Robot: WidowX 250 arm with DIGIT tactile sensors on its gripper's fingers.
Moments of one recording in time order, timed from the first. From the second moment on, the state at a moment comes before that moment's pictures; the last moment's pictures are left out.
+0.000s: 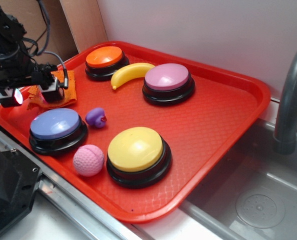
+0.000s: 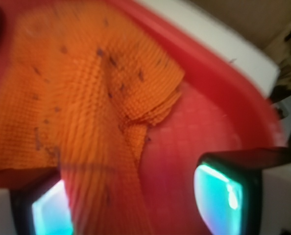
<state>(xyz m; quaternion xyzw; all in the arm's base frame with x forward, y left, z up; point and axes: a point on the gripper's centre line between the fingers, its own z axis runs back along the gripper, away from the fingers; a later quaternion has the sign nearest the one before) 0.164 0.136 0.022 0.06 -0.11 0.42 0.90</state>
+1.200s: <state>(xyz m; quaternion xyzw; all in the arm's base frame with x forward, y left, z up) 0.159 0.118 0.091 0.06 -0.02 0.34 0.94</state>
